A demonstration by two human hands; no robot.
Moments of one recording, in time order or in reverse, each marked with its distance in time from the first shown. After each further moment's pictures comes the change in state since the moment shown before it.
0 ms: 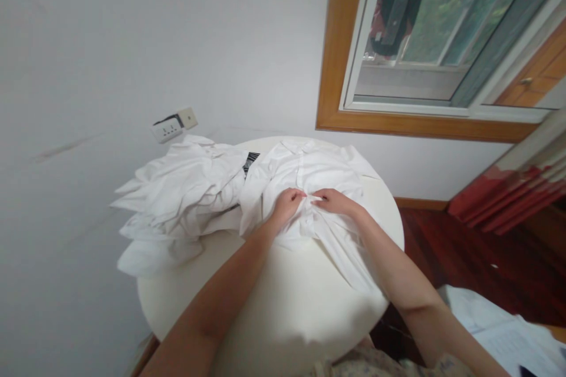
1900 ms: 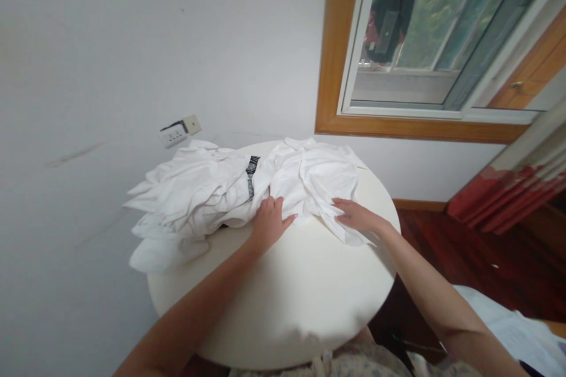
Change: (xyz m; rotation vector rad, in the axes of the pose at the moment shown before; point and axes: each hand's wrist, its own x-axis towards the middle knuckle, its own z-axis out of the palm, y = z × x) left_hand -0.072 0.024 -0.053 0.904 0.073 0.144; right_hand -0.081 -0.001 -0.018 -0.303 -0.070 0.137
